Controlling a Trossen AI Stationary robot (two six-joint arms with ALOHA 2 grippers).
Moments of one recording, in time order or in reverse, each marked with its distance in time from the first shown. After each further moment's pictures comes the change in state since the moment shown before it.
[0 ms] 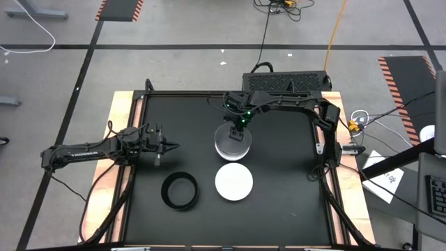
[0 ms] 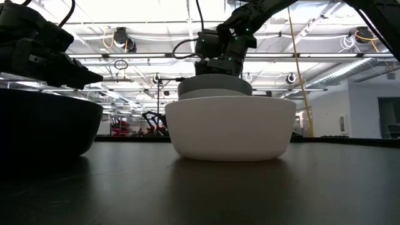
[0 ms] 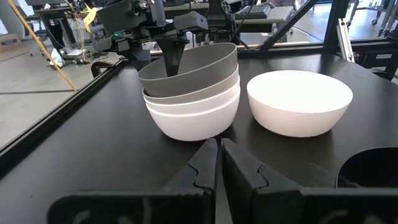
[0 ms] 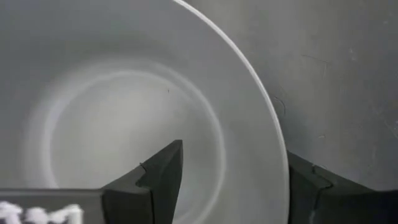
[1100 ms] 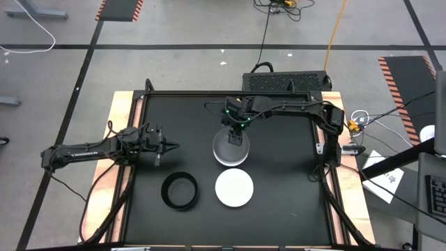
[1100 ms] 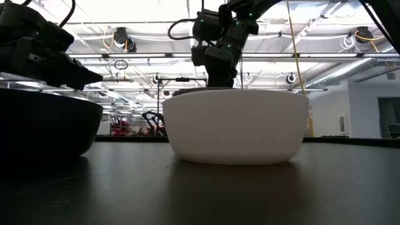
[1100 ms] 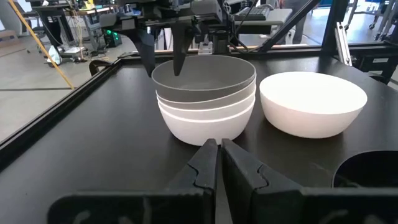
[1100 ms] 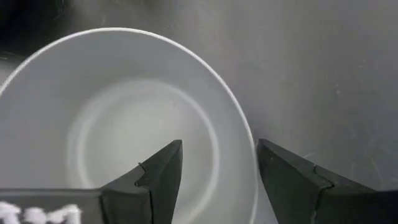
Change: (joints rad) left arm 0.000 0.000 0.000 0.001 0.005 -0.021; right arm 0.083 -0.062 0.000 0.038 0.109 -0.009
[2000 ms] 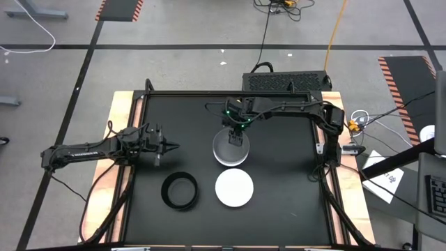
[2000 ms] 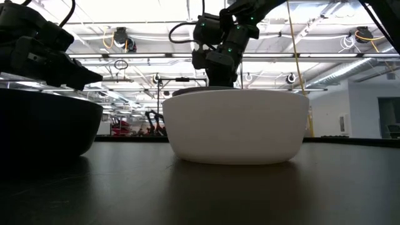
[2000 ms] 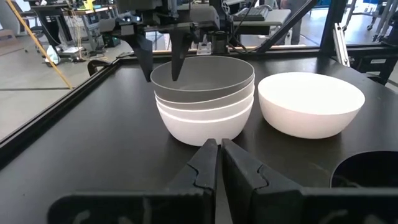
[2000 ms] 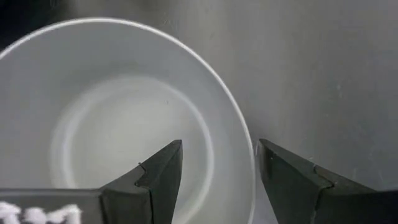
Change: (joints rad) left arm 0.000 0.000 0.000 0.000 0.006 -0.003; right arm -0.005 -0.007 -0.040 0.049 0.001 -0.022
